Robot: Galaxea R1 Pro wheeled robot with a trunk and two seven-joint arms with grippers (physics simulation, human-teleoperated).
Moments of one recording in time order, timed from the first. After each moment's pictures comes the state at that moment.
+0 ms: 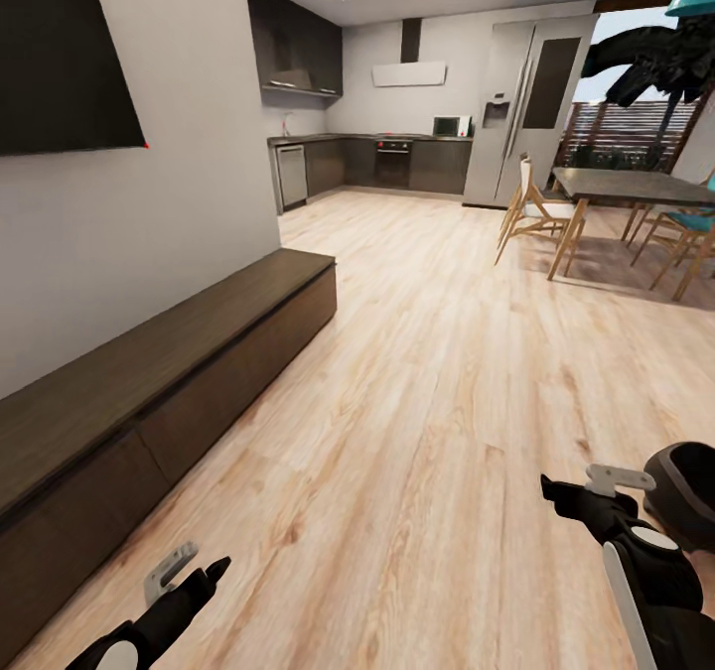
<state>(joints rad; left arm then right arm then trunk) -0.04 0.13 0.02 -1.29 0.93 0.40 0.20 -0.21 -0.09 -0.26 -1.61 -0.02 0.69 -0.05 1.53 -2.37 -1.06</state>
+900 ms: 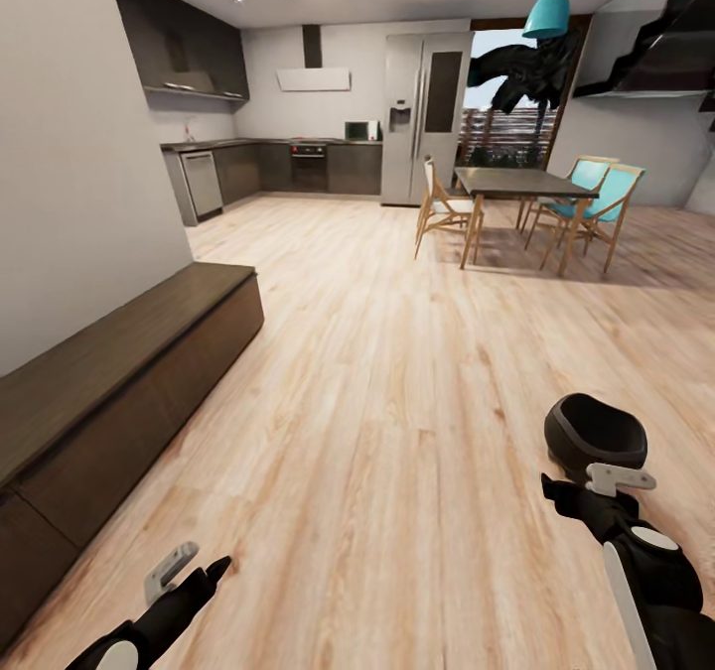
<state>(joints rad) -0.04 0.13 0.02 -1.29 0.93 0.40 0.19 -0.21 -0.08 -0.26 -1.61 -0.02 0.68 -0.05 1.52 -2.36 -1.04</state>
